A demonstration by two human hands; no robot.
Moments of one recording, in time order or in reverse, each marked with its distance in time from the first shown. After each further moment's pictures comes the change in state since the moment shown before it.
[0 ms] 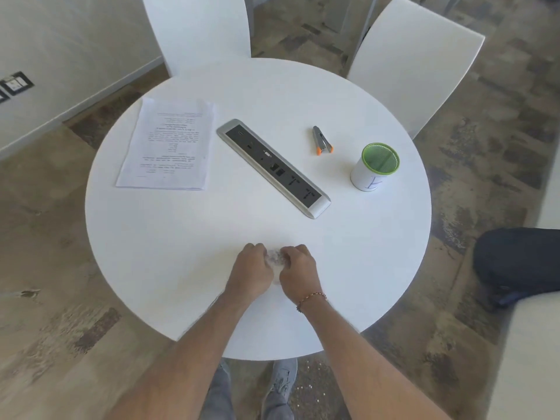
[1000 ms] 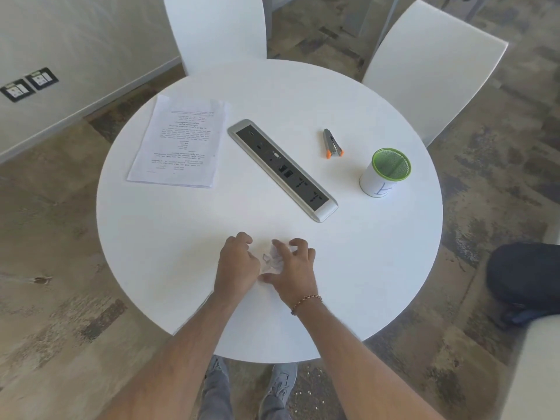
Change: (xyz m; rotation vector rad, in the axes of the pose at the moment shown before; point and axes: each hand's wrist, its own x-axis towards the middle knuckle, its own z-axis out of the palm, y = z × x) left_hand -0.003 -0.007 -0.015 -0.128 0.281 -0.141; right_hand 0.002 0.000 0.010 -0.140 -0.060 -0.101
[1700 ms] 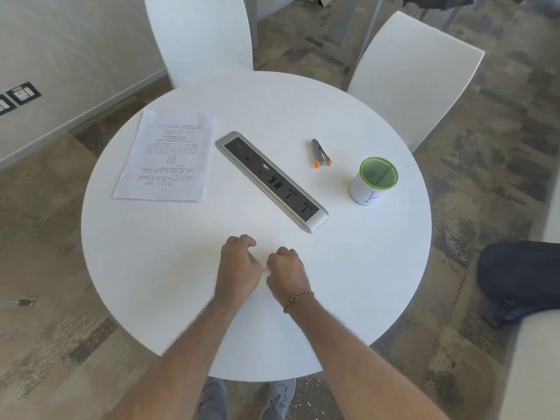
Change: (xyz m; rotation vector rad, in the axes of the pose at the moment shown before) left_hand 0.015 0.022 0.004 -0.014 0.017 0.125; right_hand 0.030 -0.008 -0.006 -0.343 0.022 -0.157
